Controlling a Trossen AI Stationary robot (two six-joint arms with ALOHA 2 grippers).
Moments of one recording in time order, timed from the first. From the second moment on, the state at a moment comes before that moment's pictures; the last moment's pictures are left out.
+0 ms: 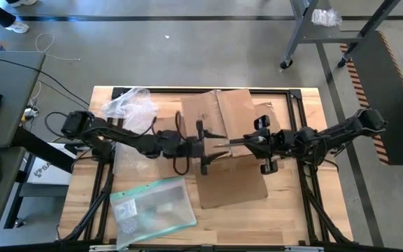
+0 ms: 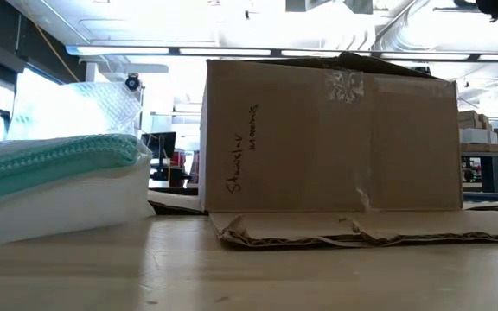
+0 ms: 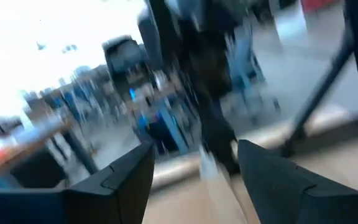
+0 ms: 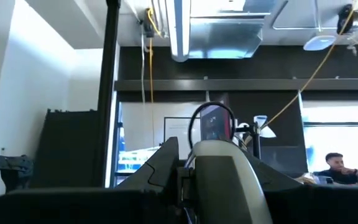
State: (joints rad) left arm -0.17 1.64 1.07 0.70 -0.27 0.48; right arm 0.28 1.16 0.58 1.19 0.15 -0.13
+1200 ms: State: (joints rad) left arm -0.16 1.68 1.07 1.07 -0.14 0.39; right arm 0.26 1.20 0.60 1.19 0.16 -0.16
